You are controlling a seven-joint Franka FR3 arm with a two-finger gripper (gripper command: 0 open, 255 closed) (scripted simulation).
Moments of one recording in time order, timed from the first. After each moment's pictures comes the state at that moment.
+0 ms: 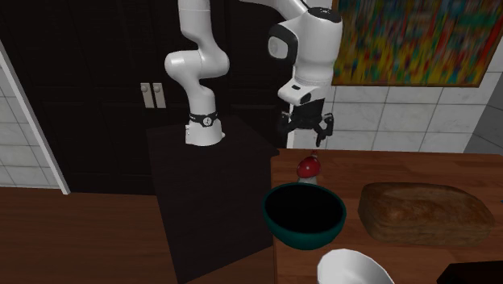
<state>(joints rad) -0.01 0.14 0.30 -2.20 0.12 2.18 0.79</state>
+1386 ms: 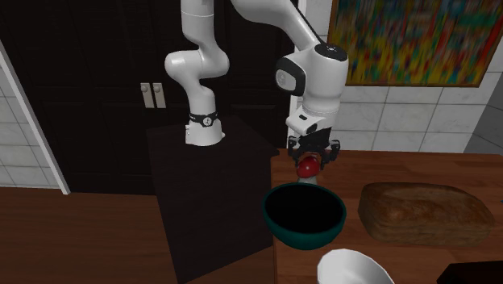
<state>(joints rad) 0.02 0.33 0.30 -2.15 0.11 2.32 0.87</state>
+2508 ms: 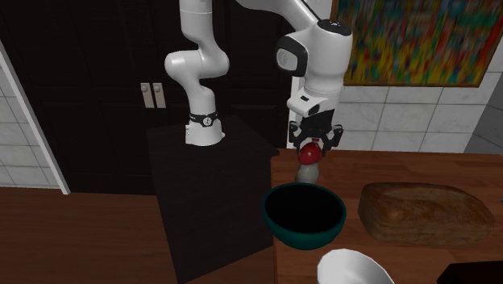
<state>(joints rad) 0.01 0.24 0.31 -2.13 0.13 2.22 0.87</state>
